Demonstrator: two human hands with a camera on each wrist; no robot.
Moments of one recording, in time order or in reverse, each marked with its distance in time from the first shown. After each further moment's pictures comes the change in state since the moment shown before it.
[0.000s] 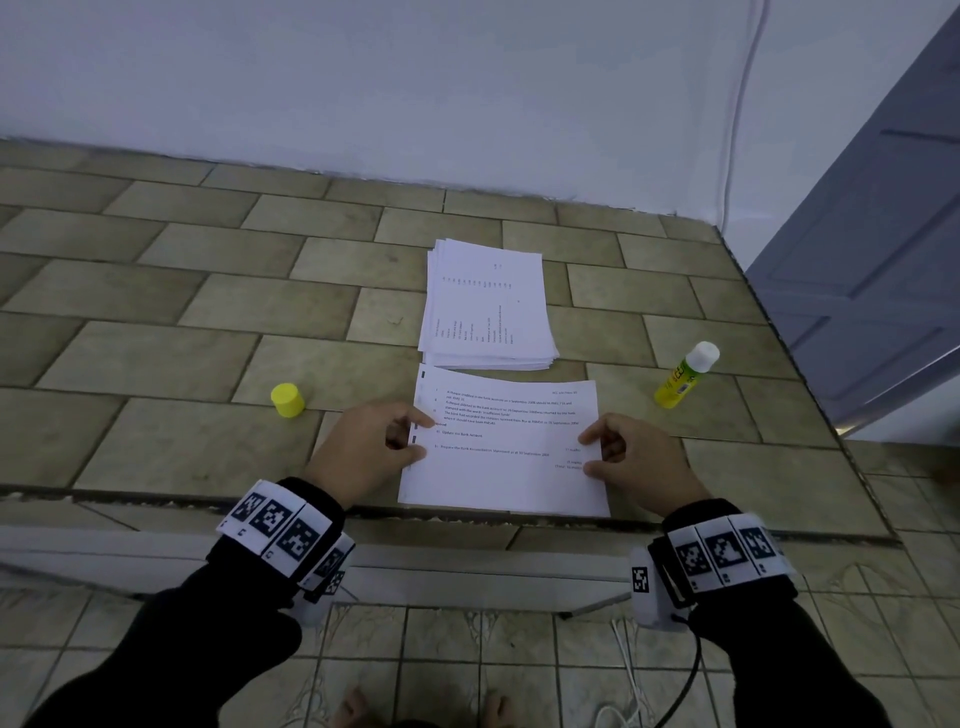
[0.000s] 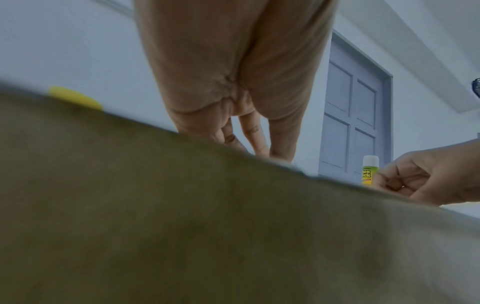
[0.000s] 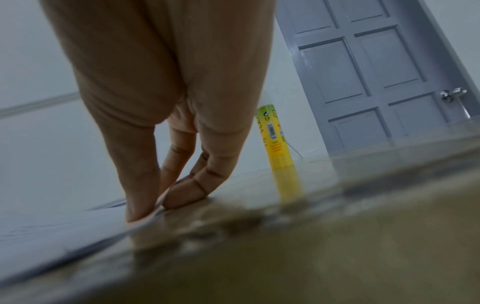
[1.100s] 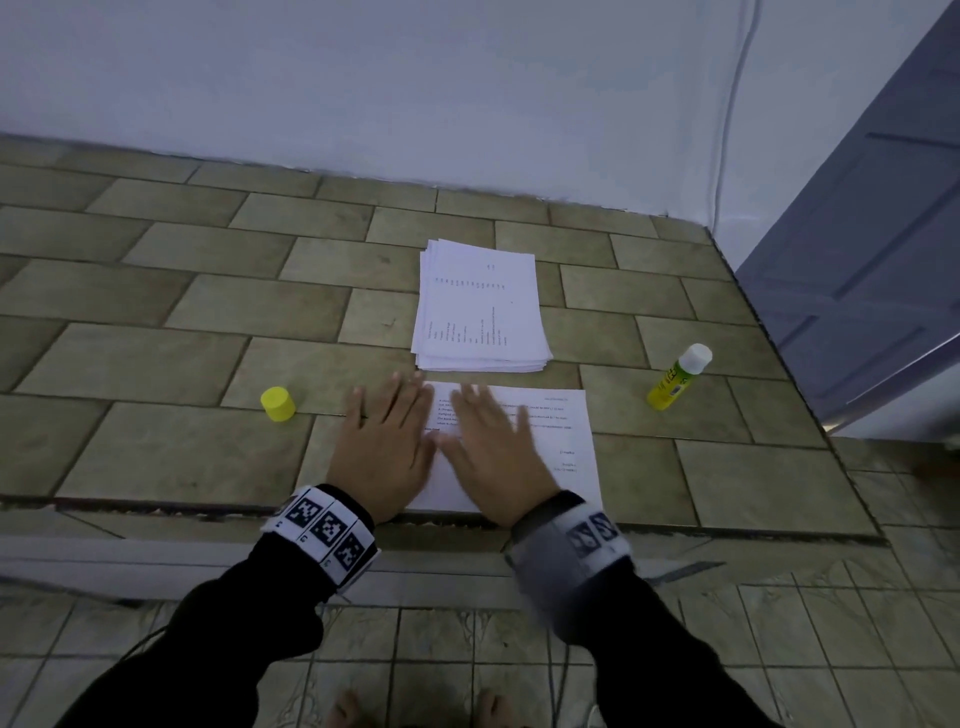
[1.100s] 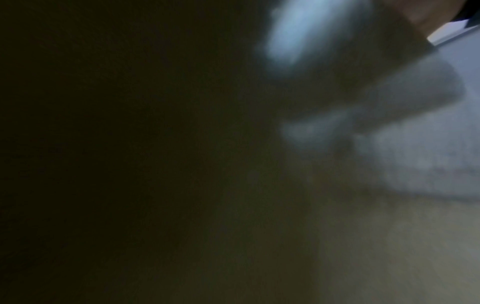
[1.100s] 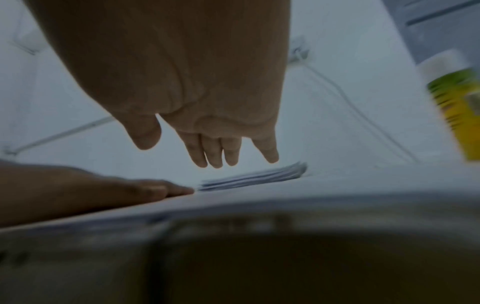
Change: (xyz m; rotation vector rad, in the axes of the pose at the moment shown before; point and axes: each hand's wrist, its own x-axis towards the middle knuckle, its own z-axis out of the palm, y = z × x) left_hand 0.020 -0.033 0.042 0.670 0.081 0.240; right_hand 0.008 -0.104 0.080 -0.377 -0.151 -0.234
